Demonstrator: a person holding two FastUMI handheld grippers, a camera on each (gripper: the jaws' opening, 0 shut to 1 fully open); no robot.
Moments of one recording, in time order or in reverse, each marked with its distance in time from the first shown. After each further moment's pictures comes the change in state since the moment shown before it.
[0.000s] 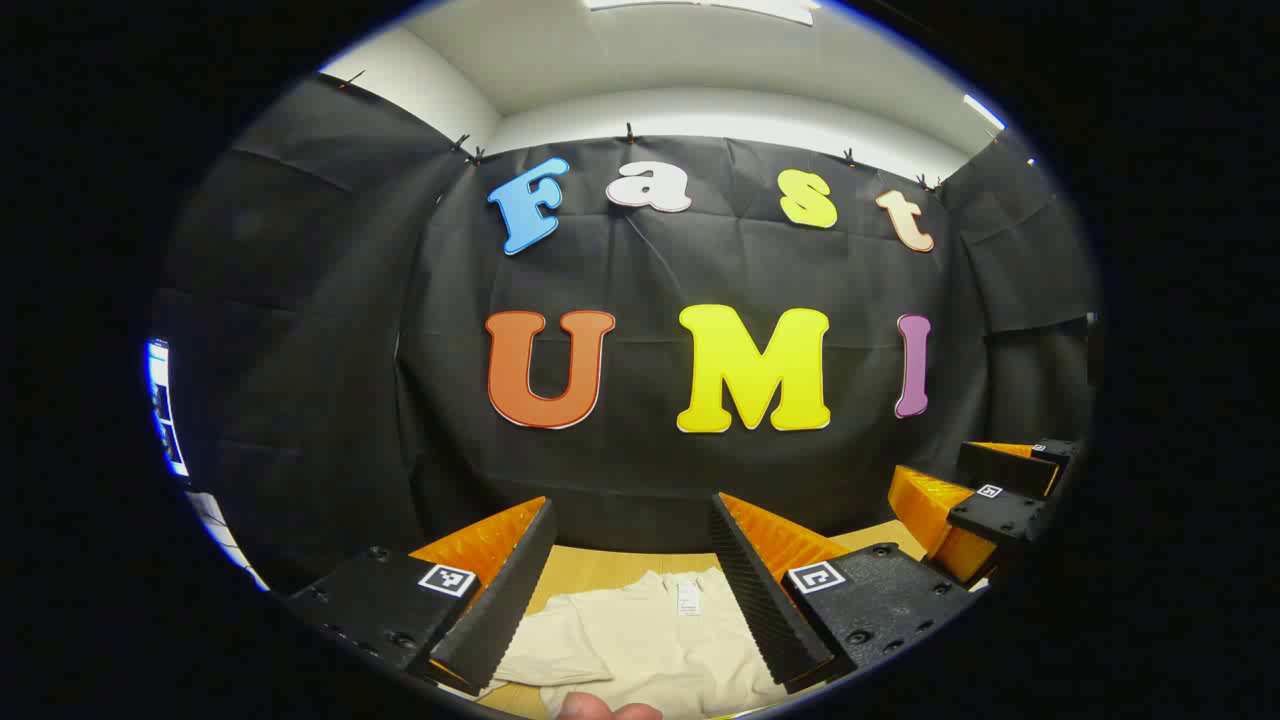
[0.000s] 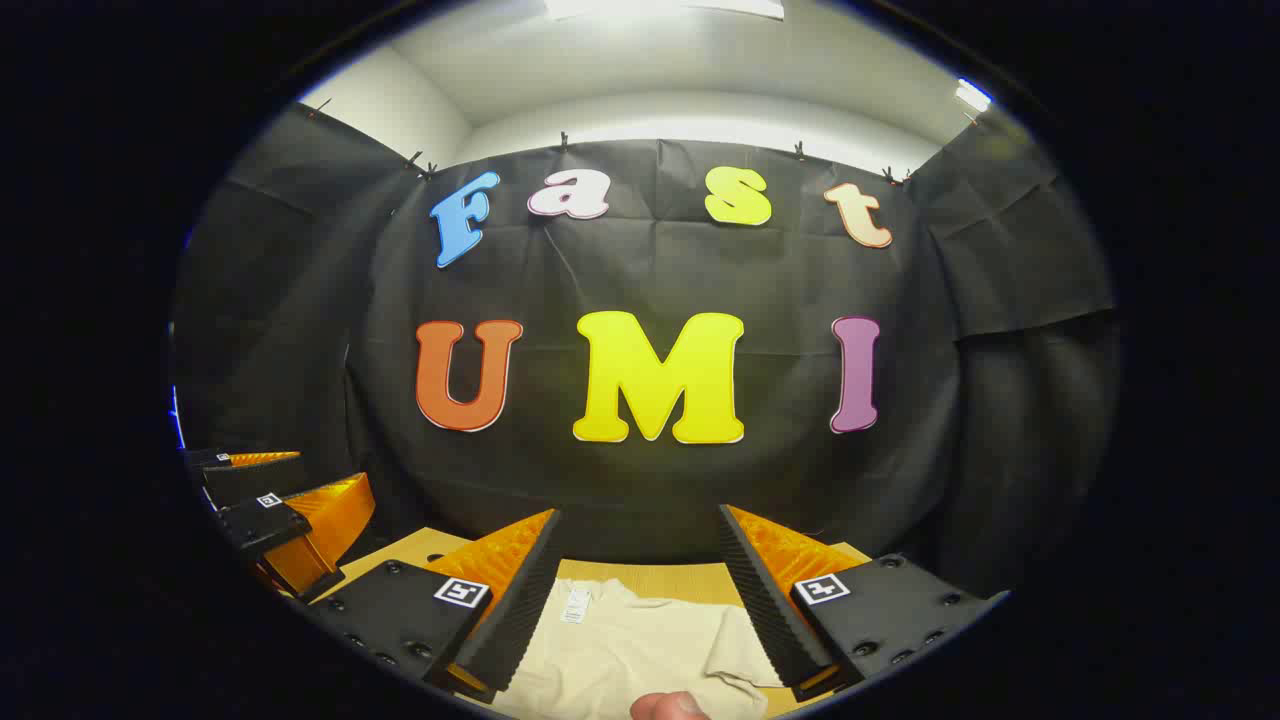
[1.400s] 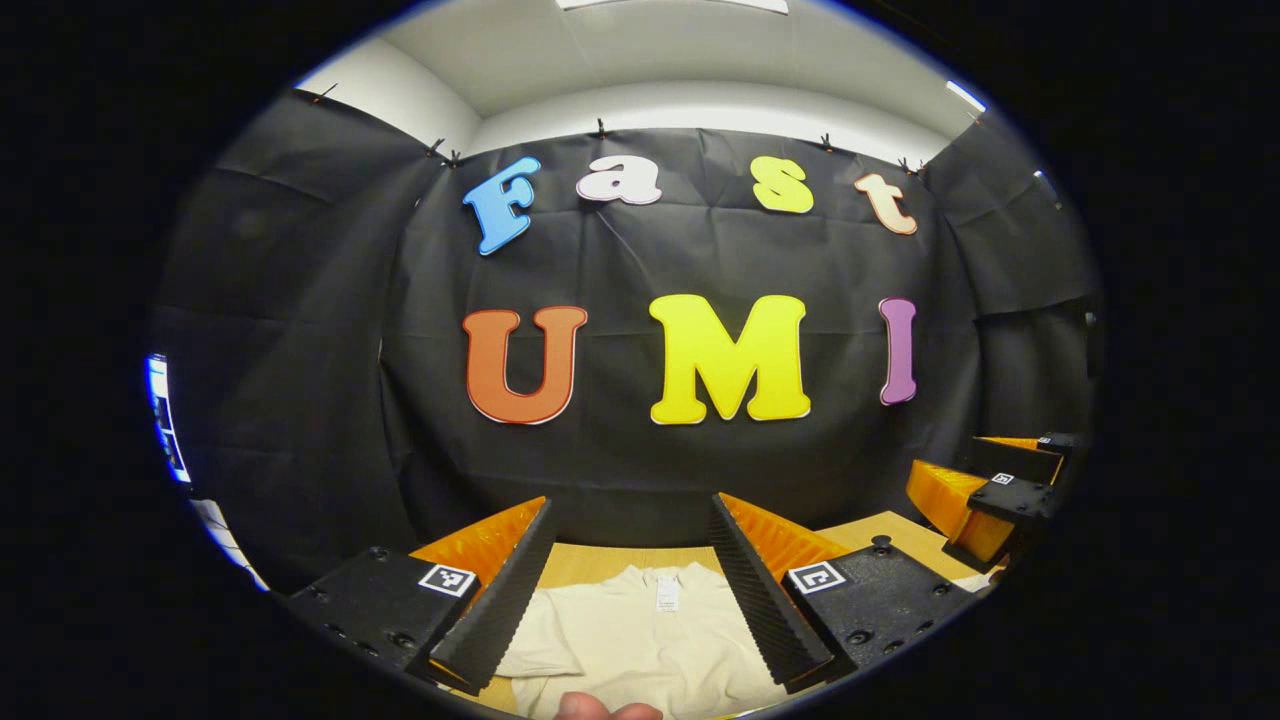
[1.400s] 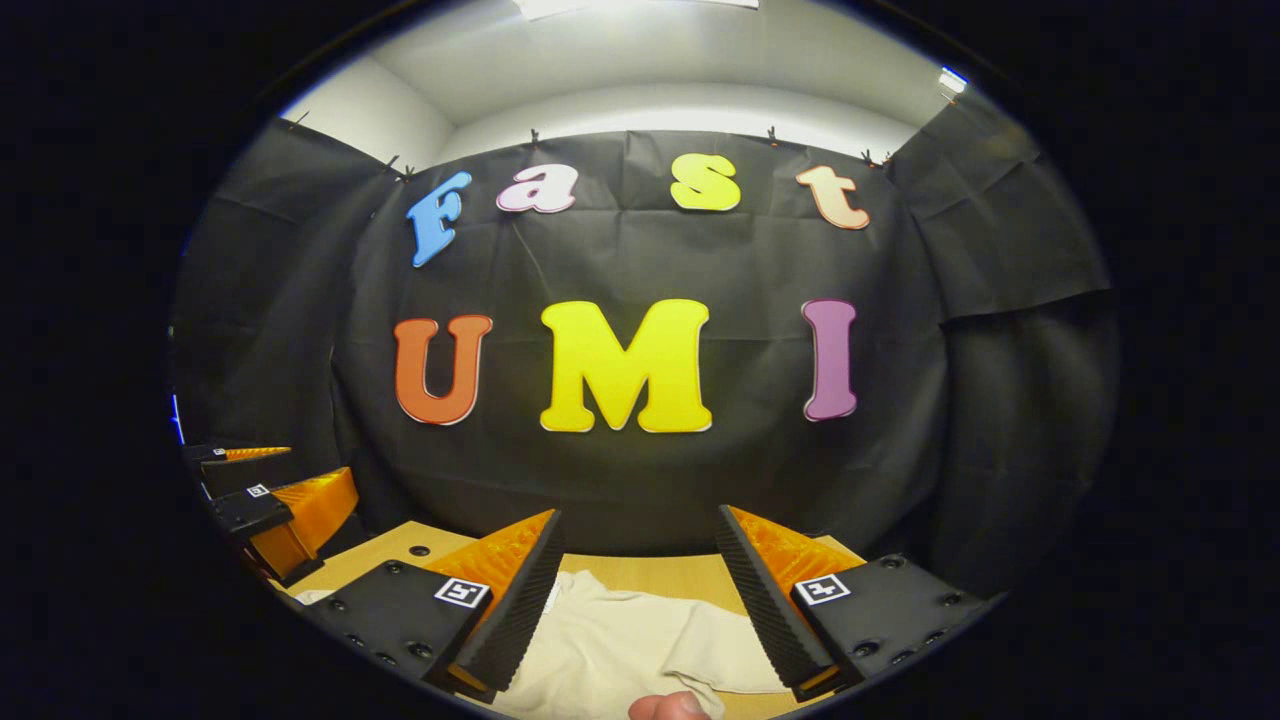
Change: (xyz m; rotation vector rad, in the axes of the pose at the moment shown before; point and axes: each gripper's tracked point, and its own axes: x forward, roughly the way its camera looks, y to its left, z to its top) left arm -0.001 -0.058 -0.015 0.048 0.030 -0.027; right arm 0.005 -0.091 -0.026 0.037 0.062 -0.038
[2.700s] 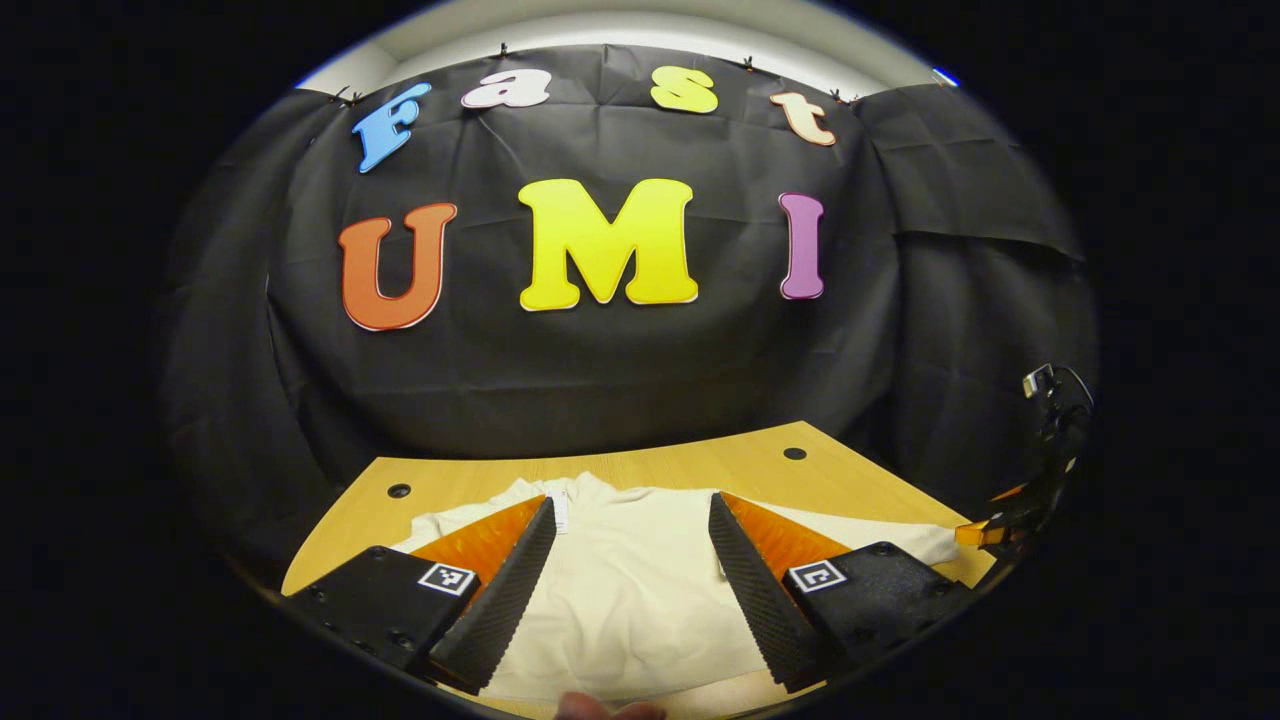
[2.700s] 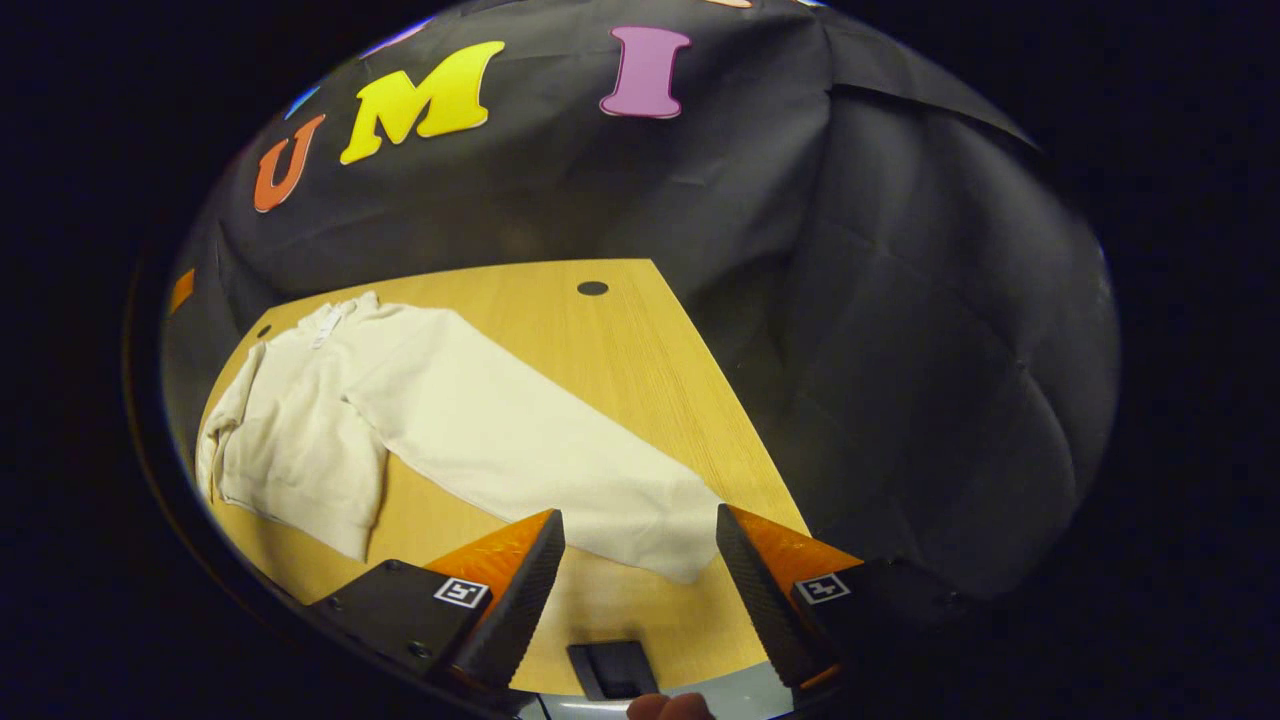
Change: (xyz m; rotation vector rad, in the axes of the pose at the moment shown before) left arm -0.002 -0.117 -0.096 0.033 0.304 -0.244; right arm -0.095 -0.349 -0.267 -0.063 0.847 -0.269
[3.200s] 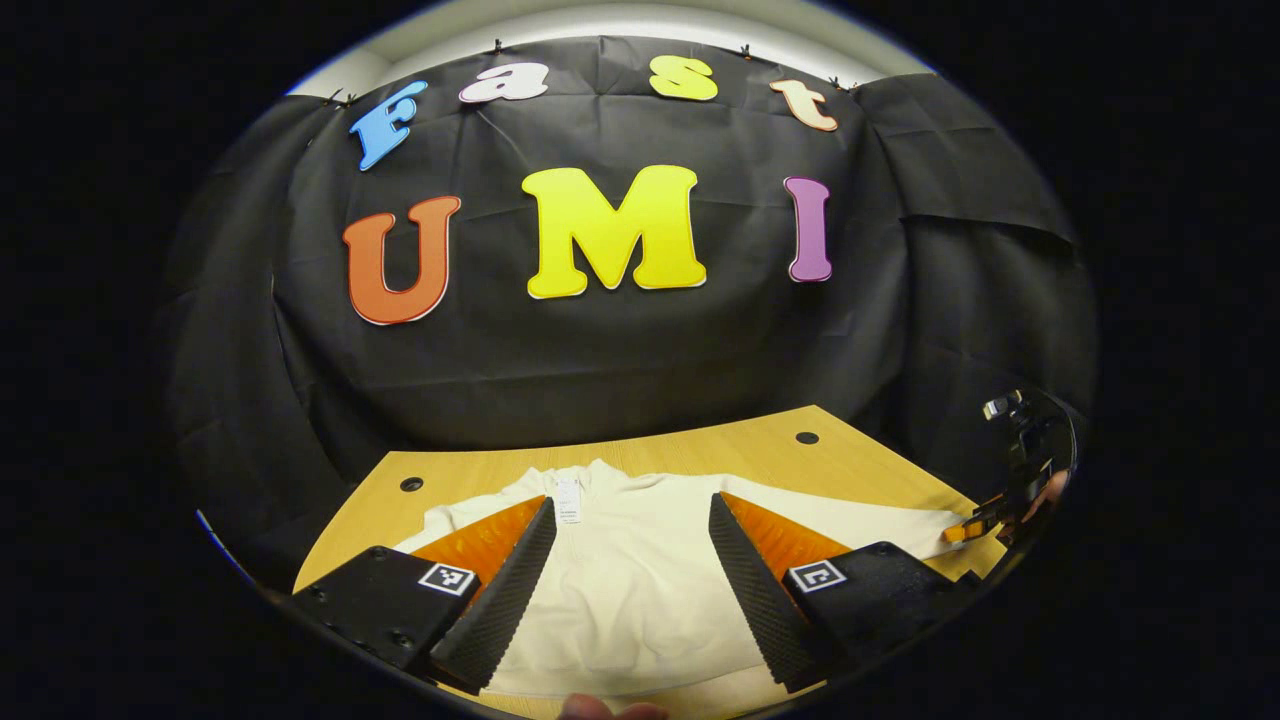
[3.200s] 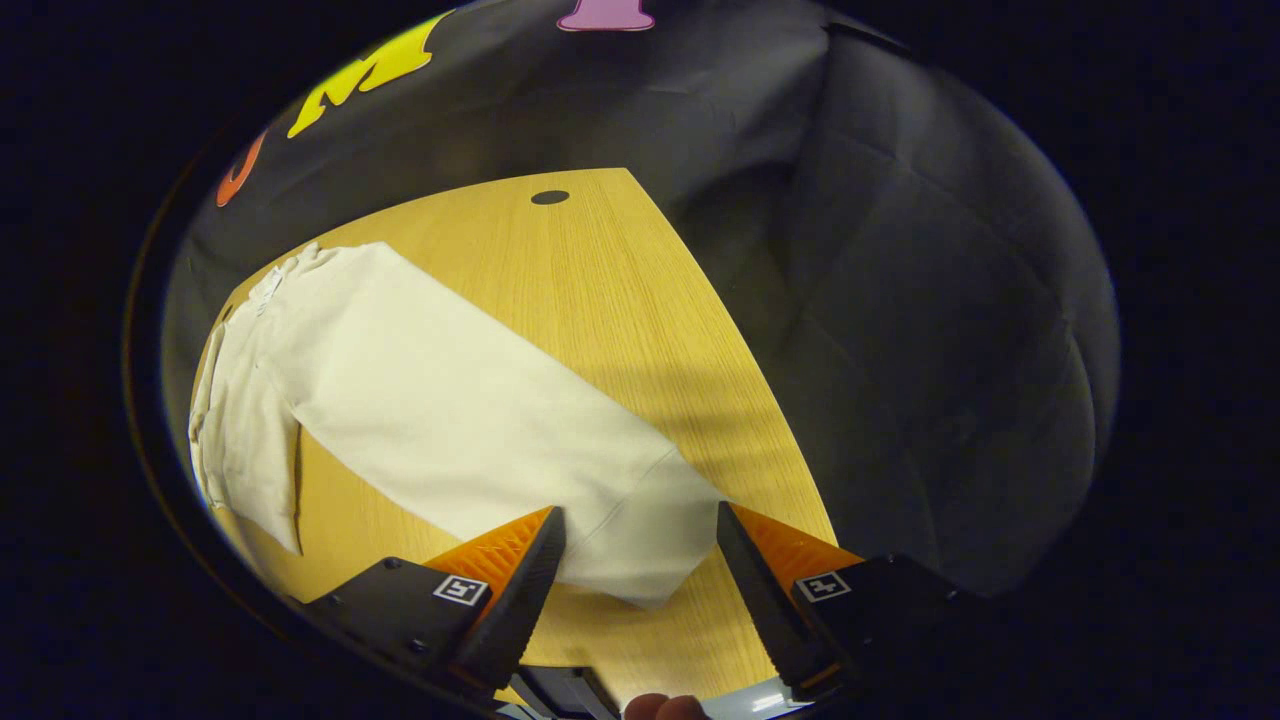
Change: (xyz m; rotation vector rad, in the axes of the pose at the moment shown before) left arm -0.002 0.011 -0.007 0.032 0.032 0.031; right arm 0.074 -0.022 -0.030 0.055 0.178 -0.027
